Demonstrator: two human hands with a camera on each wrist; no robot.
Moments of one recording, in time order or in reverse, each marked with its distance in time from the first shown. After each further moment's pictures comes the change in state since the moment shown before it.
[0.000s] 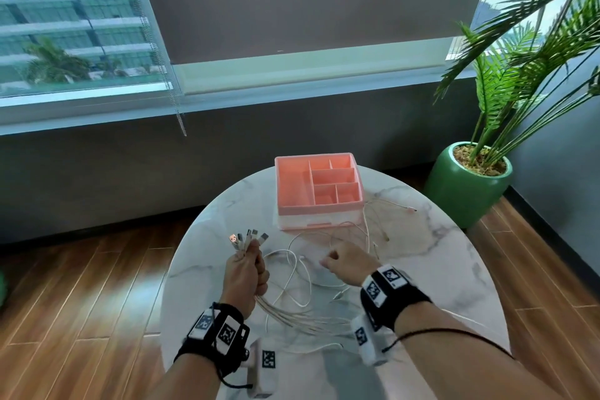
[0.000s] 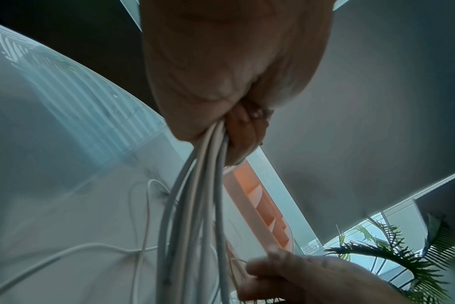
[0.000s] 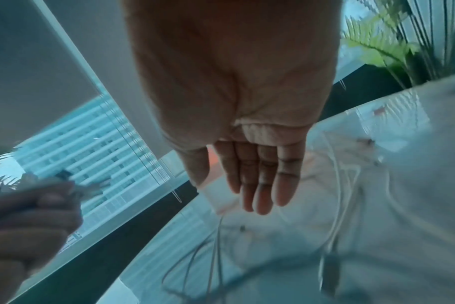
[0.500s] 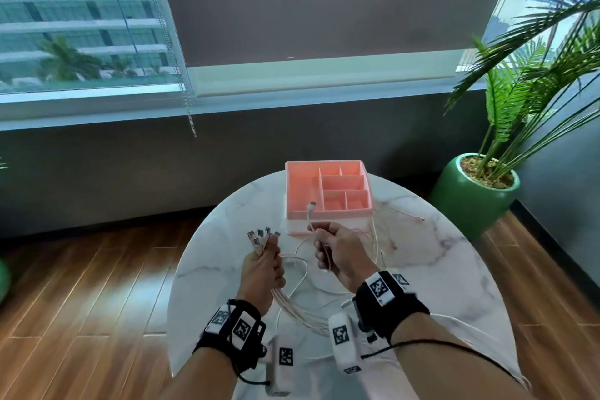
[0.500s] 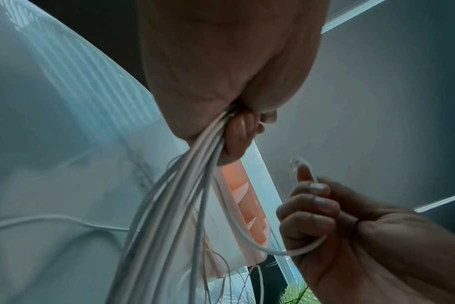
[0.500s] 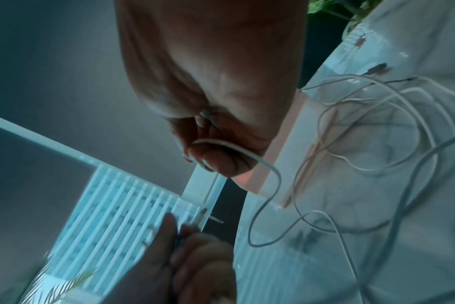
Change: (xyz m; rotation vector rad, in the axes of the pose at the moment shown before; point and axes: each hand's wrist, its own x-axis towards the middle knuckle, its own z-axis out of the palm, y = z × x) left_hand 0.003 -0.002 0.012 -0.067 -0.034 0.032; right_hand -0.015 -0.061 0.005 1.166 0.096 -0.123
